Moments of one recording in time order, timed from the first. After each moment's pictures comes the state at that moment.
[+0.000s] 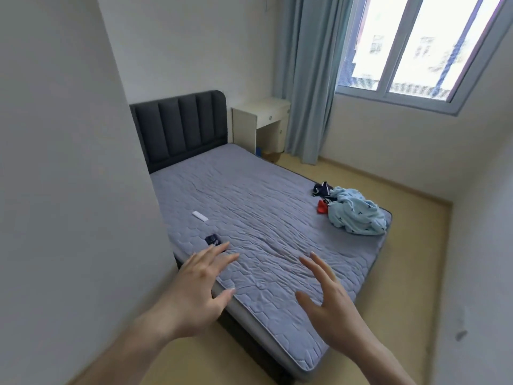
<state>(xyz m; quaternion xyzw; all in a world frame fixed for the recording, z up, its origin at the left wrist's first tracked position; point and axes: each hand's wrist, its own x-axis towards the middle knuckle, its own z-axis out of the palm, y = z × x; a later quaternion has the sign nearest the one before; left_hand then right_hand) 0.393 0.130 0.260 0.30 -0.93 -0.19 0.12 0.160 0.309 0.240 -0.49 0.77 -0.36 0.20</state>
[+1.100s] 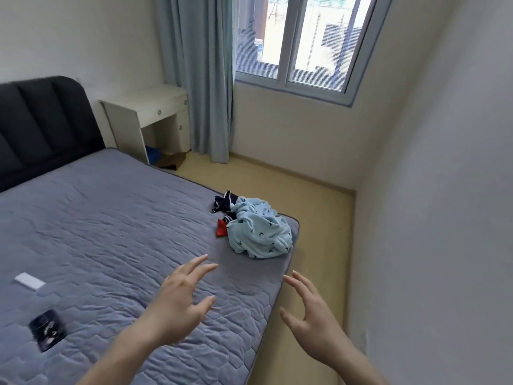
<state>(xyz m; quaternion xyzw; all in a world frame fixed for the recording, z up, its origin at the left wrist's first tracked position) -0.231 0.046 0.202 0.23 -0.93 -0.30 0.06 -0.406 0.298 0.200 -0.35 0.85 -0.33 0.21</state>
